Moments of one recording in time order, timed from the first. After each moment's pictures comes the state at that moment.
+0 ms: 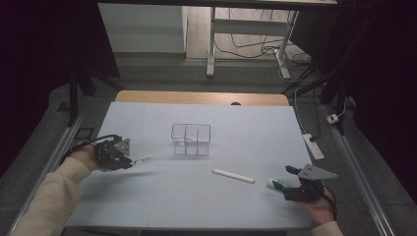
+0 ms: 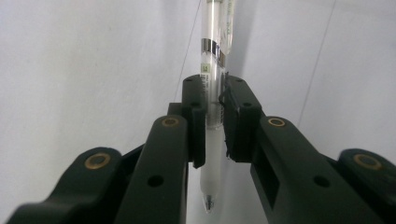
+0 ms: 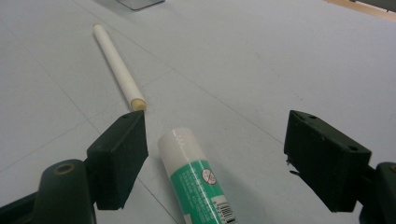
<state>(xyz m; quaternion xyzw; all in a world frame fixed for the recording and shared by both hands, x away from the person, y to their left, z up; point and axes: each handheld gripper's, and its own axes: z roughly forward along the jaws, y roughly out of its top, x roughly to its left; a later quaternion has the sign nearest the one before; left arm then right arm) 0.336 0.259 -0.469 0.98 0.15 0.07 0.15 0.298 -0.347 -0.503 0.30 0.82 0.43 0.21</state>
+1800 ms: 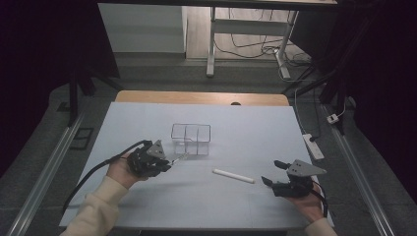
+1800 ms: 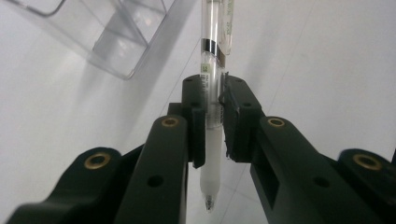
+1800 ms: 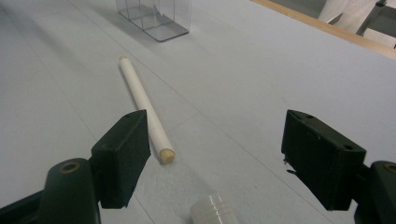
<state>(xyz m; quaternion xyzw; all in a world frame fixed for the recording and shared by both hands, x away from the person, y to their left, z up) 0.303 0.151 -0.443 0.93 0.22 0.11 0.26 0.301 -0.311 -0.489 0.27 0.82 0.45 0.21</state>
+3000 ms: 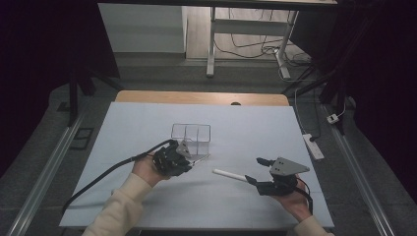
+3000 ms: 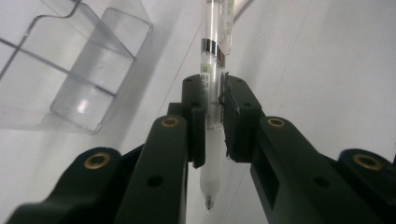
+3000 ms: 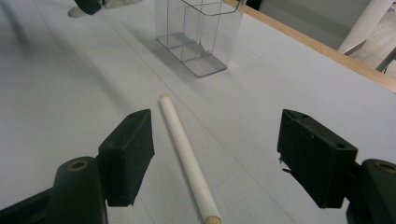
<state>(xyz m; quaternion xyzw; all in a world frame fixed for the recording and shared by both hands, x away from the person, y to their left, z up) 0.317 0.089 -0.444 0.94 0.21 0.09 0.24 0.298 -0.261 -0.473 0.21 0.83 0.47 0.21</state>
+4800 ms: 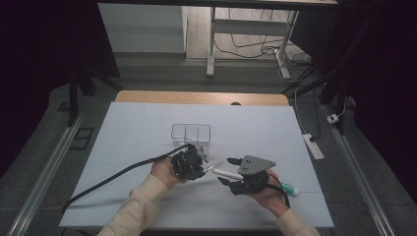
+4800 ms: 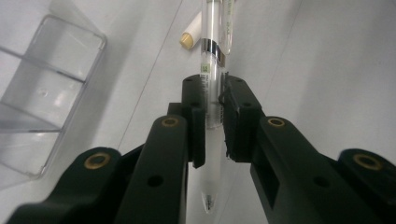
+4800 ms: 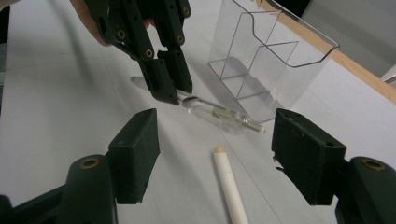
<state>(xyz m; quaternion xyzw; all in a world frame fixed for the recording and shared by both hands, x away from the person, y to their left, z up) 0.326 0.044 -0.464 0.95 0.20 0.05 0.22 0.299 -0.183 -0.465 0.13 0.86 0.45 0.18</state>
